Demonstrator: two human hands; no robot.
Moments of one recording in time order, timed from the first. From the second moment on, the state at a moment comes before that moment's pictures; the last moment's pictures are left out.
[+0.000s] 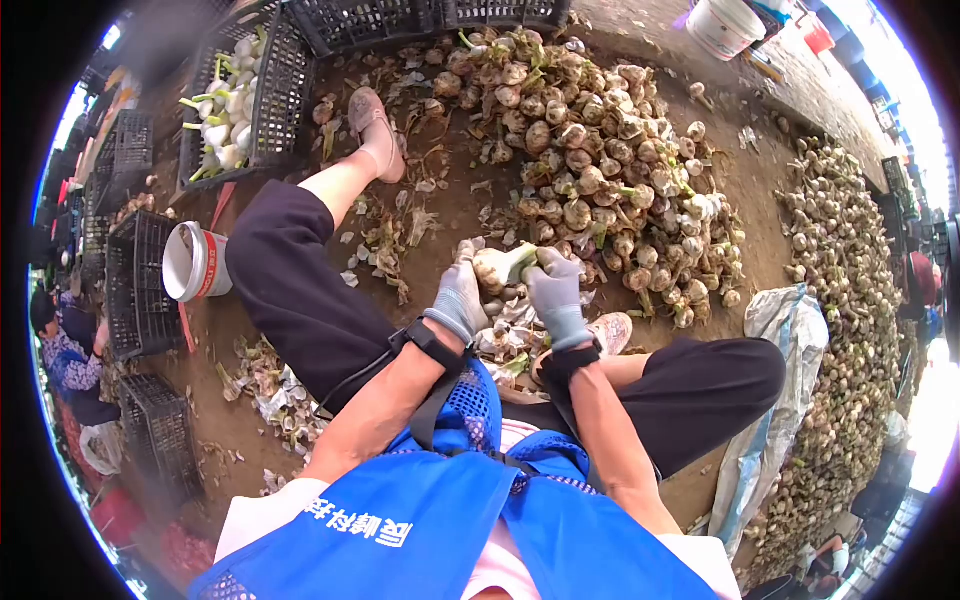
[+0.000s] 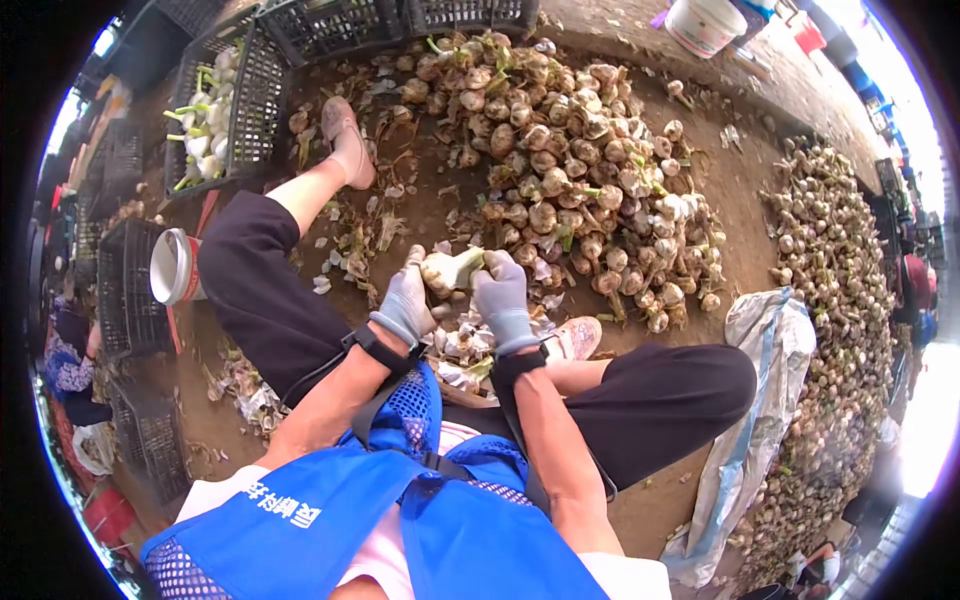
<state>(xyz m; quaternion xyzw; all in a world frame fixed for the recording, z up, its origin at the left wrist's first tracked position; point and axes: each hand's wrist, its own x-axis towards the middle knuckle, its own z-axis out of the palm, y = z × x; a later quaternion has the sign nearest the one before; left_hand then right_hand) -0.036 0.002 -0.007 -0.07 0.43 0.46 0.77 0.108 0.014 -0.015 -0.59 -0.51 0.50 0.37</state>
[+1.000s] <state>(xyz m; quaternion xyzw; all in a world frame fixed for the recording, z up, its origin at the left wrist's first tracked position) -0.042 0.002 0.054 0.28 0.28 0.54 0.74 0.150 0.034 0.032 -0.59 -0.58 0.44 0.36</state>
